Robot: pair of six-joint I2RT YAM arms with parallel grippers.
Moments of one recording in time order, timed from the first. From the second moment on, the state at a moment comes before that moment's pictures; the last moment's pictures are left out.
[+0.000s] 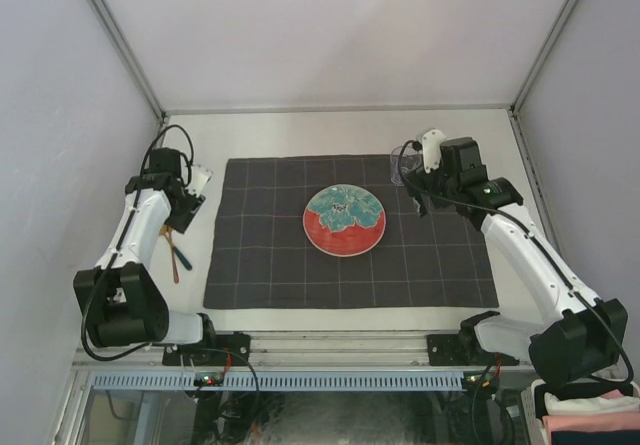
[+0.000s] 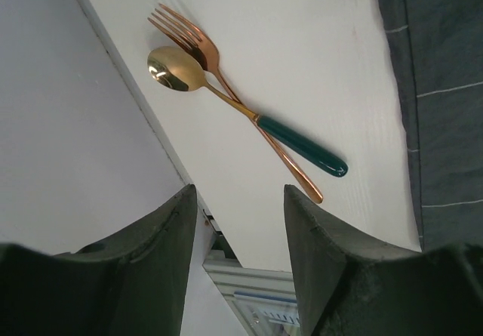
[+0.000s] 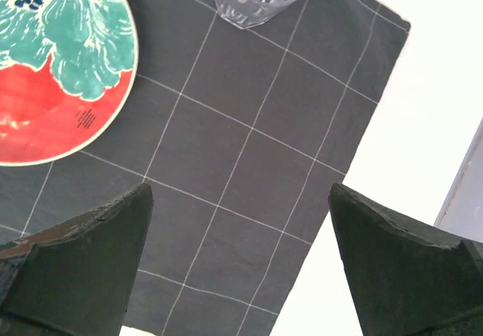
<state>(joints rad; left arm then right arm) 0.12 1.37 1.08 -0.86 -0.21 0.60 0.33 1.19 1.10 -0.70 0.08 -0.24</state>
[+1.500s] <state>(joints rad) 0.30 1.45 1.00 -0.83 -0.15 0.22 0.36 1.56 1.74 -0.89 -0.06 -0.26</state>
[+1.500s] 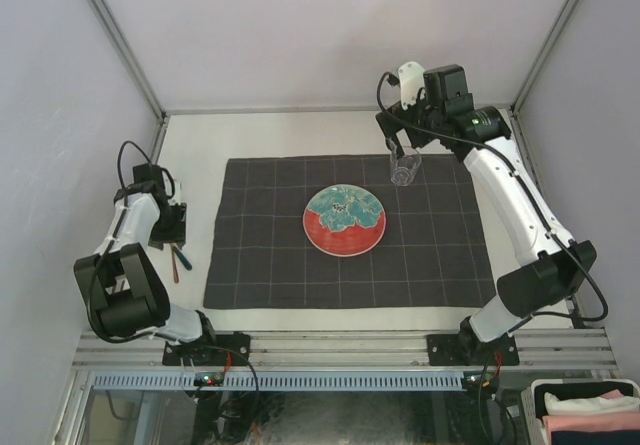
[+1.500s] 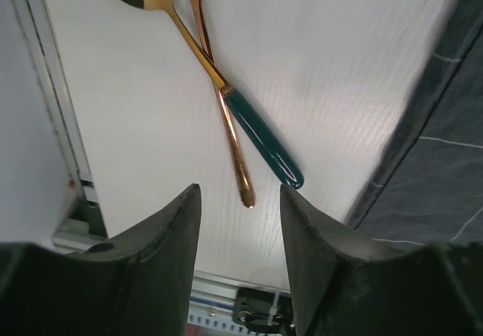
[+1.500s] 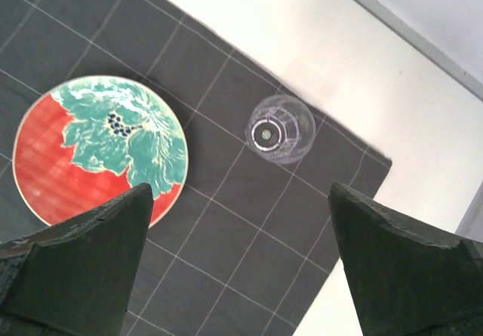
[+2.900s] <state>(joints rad) 0.42 1.71 1.04 -0.73 -0.01 0.09 0.51 1.64 1.97 -1.02 -0.09 -0.33</state>
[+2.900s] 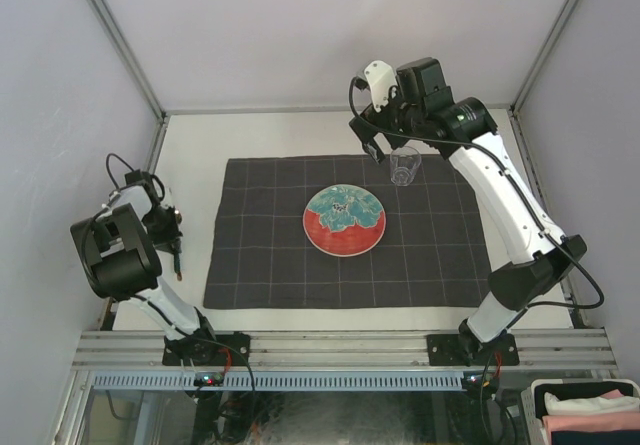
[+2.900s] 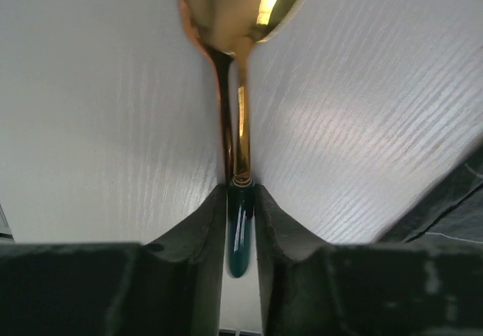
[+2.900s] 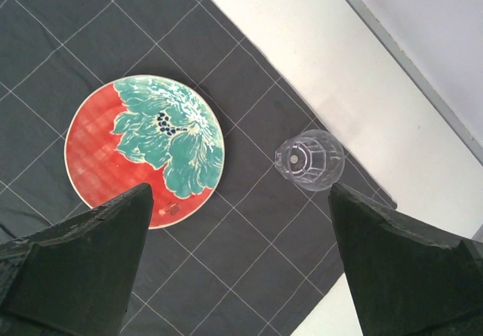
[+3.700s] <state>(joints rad) 0.42 1.72 1.16 -0.82 0.03 0.20 0.52 1.66 1.95 -0.99 -0.12 -0.33</state>
